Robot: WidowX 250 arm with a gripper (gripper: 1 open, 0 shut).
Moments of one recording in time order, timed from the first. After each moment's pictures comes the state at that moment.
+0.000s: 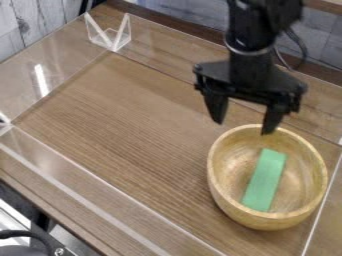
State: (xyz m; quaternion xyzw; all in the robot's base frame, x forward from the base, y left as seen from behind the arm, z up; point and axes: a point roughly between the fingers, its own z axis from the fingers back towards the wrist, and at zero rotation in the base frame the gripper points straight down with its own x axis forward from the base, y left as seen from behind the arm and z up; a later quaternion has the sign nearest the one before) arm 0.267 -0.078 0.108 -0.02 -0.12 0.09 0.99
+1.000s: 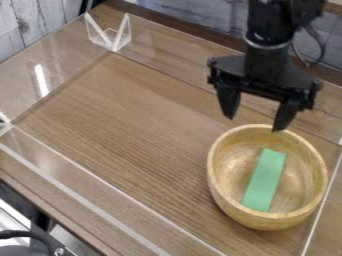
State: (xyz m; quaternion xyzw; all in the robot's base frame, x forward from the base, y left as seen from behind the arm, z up) arm 0.275 -0.081 0.116 -0.02 -0.11 0.08 0.99
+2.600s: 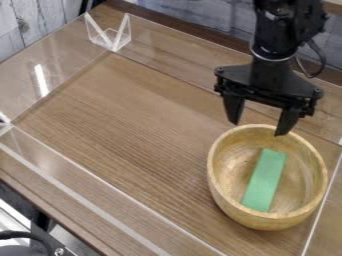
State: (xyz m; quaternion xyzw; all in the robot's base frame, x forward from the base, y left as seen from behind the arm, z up) arm 0.289 -0.085 0.095 -0.01 -0.11 0.09 0.99
